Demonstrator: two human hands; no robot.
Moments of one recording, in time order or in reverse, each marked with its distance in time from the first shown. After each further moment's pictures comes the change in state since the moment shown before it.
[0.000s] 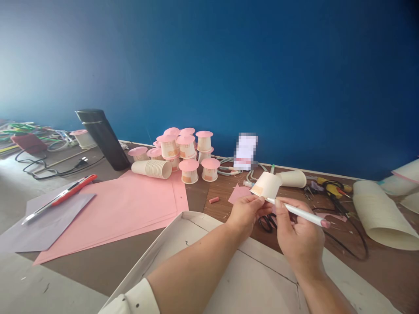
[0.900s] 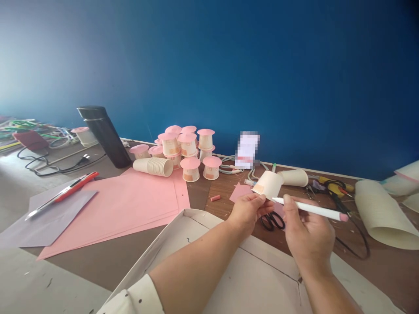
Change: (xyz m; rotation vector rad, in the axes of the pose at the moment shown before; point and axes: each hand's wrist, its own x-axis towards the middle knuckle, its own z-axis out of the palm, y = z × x) left_hand -0.003 0.005 0.001 -0.011 0.037 -0.049; right_hand 0.002 -0.001 -0.004 0.017 0.014 0.256
